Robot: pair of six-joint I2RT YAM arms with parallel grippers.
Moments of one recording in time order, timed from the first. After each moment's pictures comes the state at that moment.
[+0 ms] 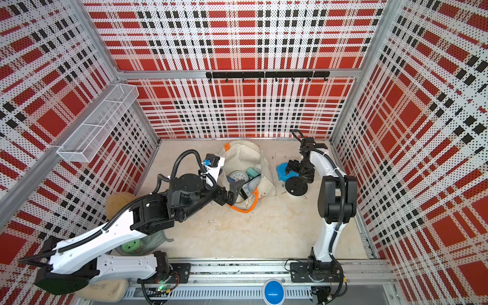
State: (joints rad) left arm -1.10 1.15 1.31 -0.53 -0.43 -0.37; right arm 0.02 1.86 1.59 -1.06 -0.21 0.39
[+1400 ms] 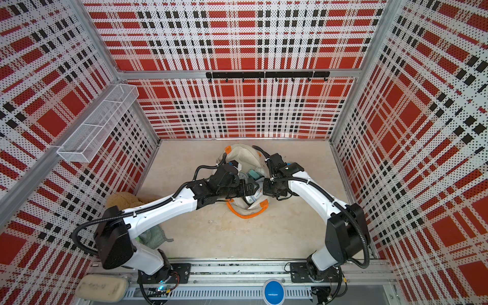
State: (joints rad) left arm -0.86 1.56 1.19 -0.35 0.04 -0.84; right arm 0.49 1.54 1.25 -0.94 -0.10 0.57
